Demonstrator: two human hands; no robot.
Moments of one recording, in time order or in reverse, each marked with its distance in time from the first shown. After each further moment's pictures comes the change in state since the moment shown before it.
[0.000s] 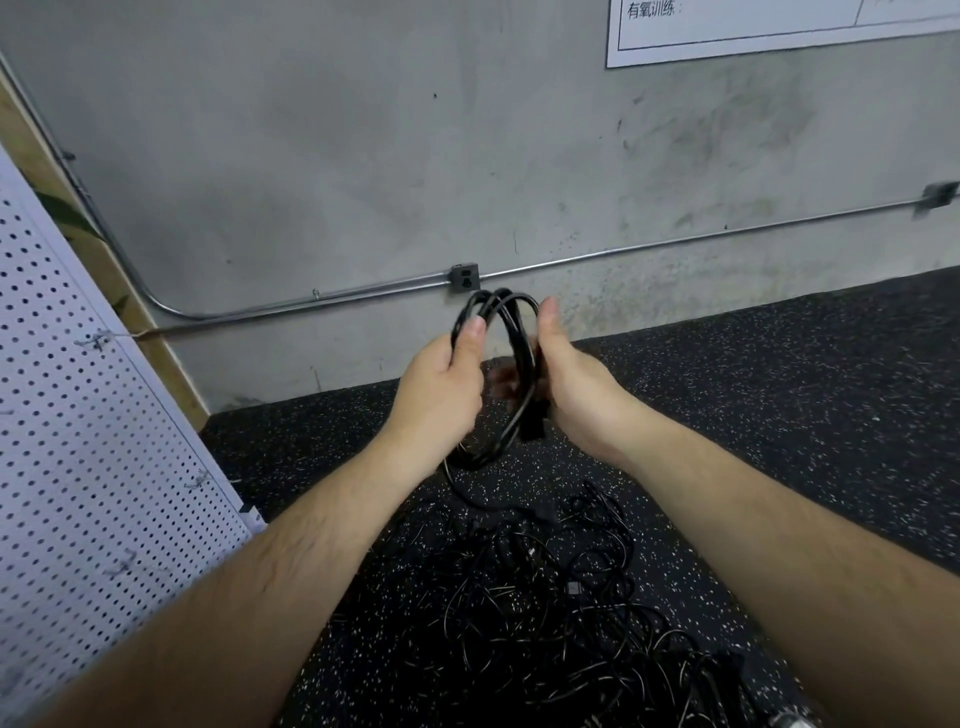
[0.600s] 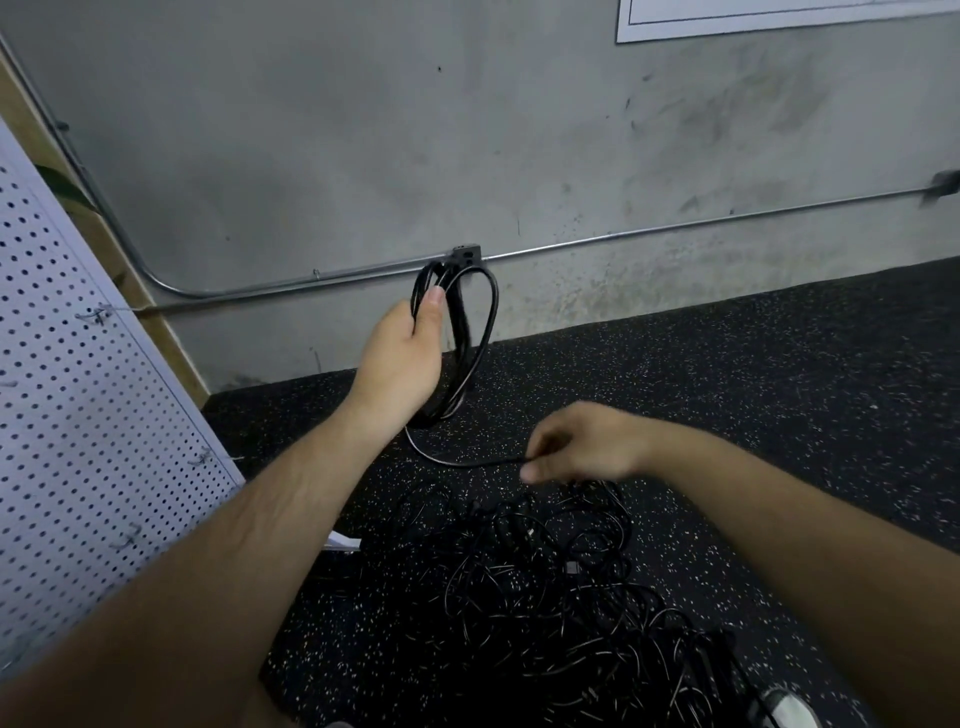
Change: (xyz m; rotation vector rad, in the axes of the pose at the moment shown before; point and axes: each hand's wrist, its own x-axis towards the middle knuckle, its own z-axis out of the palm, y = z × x) left_hand 0.015 -0.013 -0.035 0.202 0.142 0.005; right_hand -0.023 0.029 -0.022 -0.792 -0.478 0.096
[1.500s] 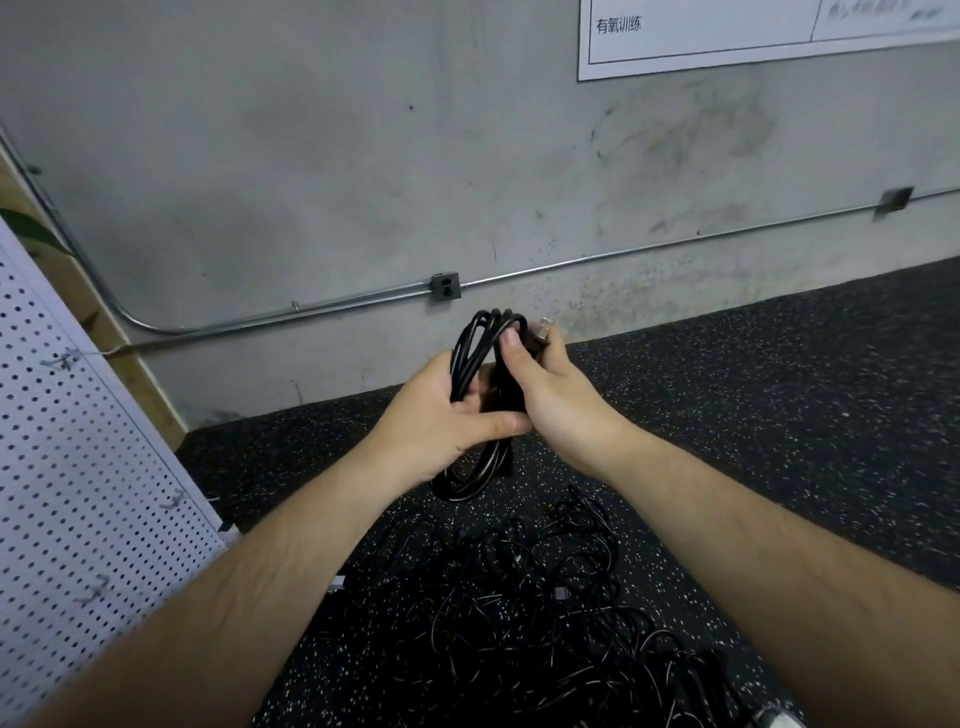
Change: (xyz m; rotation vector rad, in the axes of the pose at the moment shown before) left_hand -0.033 0.028 0.023 -0.228 -0.479 0.093; right_hand 0.011 -0.041 -0.013 0.880 0.574 -0.235
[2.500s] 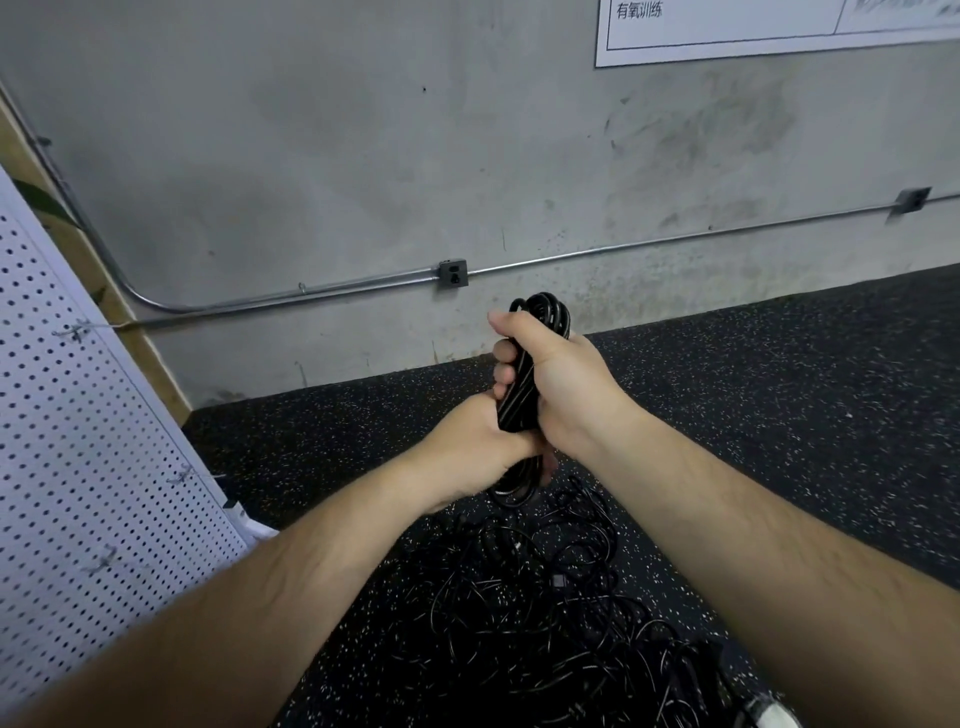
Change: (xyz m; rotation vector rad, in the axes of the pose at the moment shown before) left_hand -0.008 -0.010 0.026 0.109 -0.127 -0.223; right_hand -0.009 -0.023 0.023 0.476 0.131 0.168
